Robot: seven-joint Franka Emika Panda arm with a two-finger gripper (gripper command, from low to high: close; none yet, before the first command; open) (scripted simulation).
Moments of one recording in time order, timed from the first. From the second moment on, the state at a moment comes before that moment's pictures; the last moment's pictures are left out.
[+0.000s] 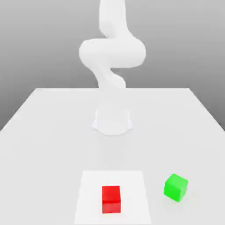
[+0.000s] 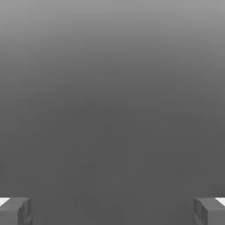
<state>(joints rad) 0.00 -0.71 0.00 -2.33 0.00 2.34 0.79</state>
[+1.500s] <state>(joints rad) 0.08 0.10 0.05 -2.60 0.01 2.70 0.86</state>
